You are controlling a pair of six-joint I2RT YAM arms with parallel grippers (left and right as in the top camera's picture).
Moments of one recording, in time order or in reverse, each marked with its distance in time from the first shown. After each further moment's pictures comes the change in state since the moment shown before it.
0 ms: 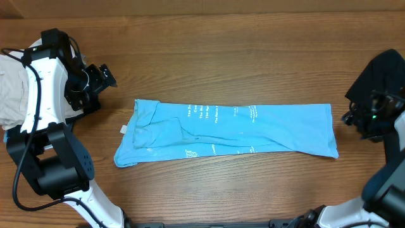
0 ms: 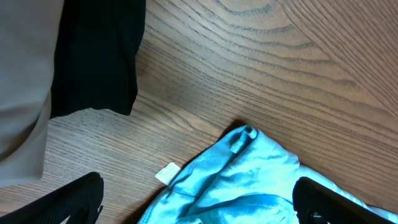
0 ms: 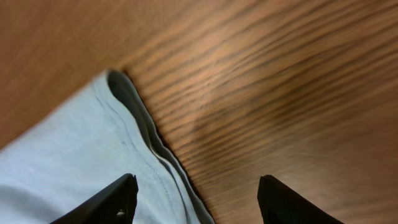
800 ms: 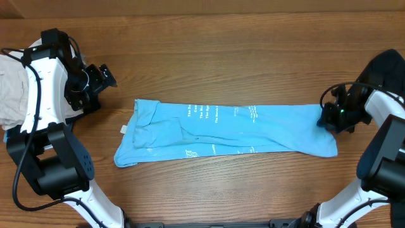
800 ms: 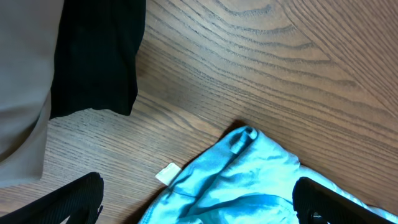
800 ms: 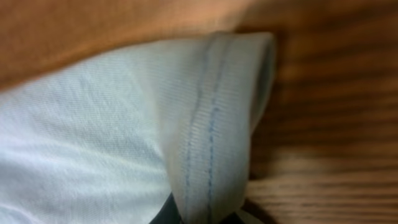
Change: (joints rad) left arm 0.000 0.000 0.000 0.000 0.000 0.000; right arm 0.201 0.170 0.077 -0.081 0.003 -0.069
